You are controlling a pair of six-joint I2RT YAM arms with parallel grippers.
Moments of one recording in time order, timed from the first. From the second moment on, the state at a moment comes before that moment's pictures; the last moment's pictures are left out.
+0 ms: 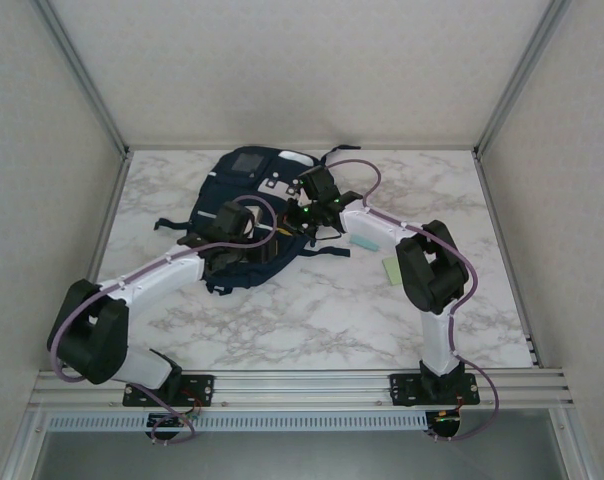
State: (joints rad) left arm -0.56 1.45 0.90 -0.33 0.04 -0.43; right arm 0.66 2.01 1.52 -0.34 -0.48 0.94
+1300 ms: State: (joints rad) left arm -0.60 1.61 1.07 -0.45 -0.03 -0.38; right arm 0.63 2.02 1.54 -0.30 -0.50 0.92
